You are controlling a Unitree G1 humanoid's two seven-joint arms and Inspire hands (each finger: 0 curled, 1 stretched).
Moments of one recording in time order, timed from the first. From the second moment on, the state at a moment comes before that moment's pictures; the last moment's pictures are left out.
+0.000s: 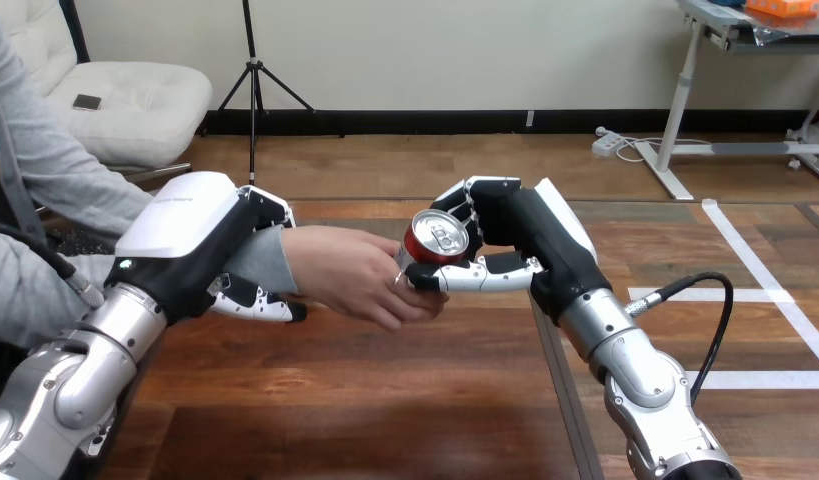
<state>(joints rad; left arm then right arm) -0.34 0.65 -0.19 0.47 0.56 -0.51 0.07 -0.52 -0.13 0.04 0.85 -0.12 -0.58 0.19</state>
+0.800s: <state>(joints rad) -0.34 0.65 -0.19 0.39 0.64 -0.44 0.04 -0.52 -0.13 0.04 0.79 -0.12 -0.50 0.20</state>
